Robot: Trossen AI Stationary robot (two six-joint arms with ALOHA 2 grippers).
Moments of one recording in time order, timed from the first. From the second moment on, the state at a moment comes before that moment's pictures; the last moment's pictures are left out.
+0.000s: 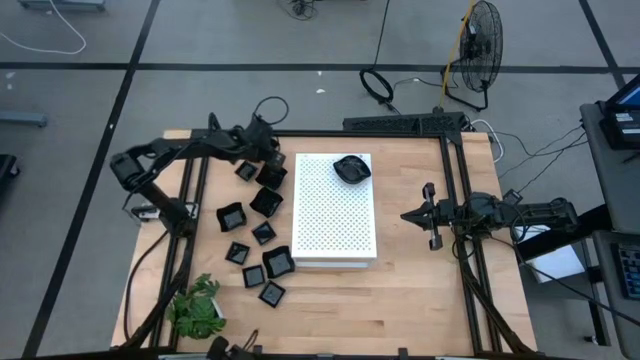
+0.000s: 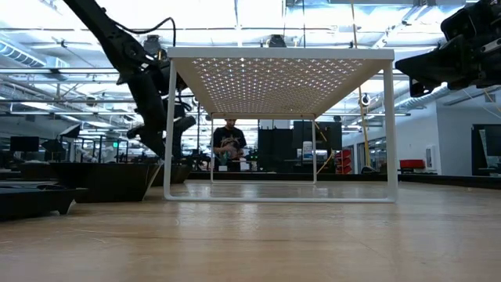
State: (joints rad) left arm 0.71 1.59 0.86 -0.27 -0.12 -0.32; right arm 0.07 0.03 0.02 0.04 0.02 -0.01
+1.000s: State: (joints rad) left arm 0.71 1.67 0.86 -0.23 -0.13 -0.32; right arm 0.07 0.03 0.02 0.04 0.03 -0.01
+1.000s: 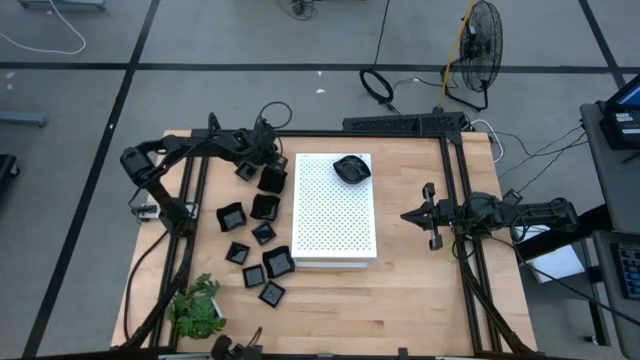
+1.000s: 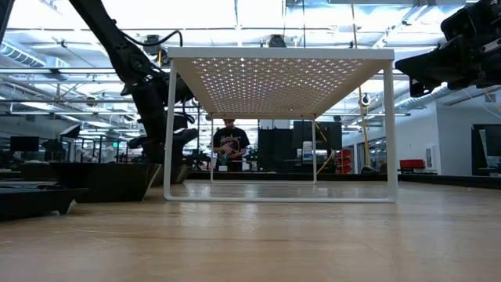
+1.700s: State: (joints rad) left arm 0.71 1.67 0.86 -0.23 -0.14 -0.32; right arm 0.07 0.03 0.02 0.04 0.03 -0.01
